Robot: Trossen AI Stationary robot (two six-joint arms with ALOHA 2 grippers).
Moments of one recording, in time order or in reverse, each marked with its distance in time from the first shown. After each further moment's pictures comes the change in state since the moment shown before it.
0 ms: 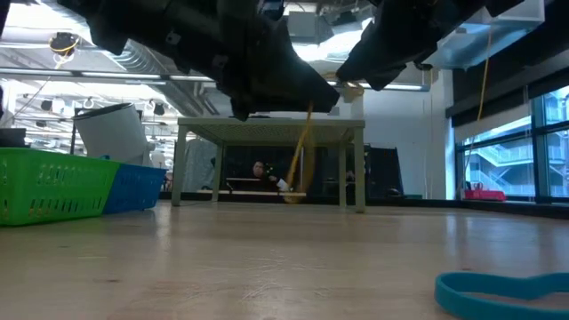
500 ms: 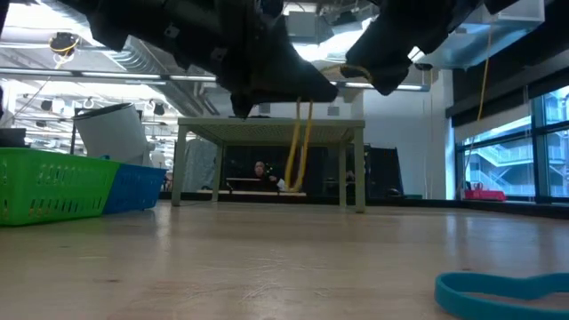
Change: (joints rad) left arm 0.000 -0.012 0.000 -0.002 0.024 -0.024; right arm 0.010 0.000 0.009 -0.003 -0.082 0.159
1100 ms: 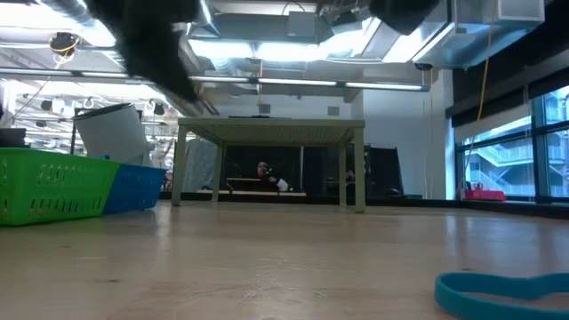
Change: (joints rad) left arm 0.000 -0.477 0.000 -1.080 -0.203 -0.396; right arm 0.049 -0.001 0.369 -0.623 -0.106 -0.044
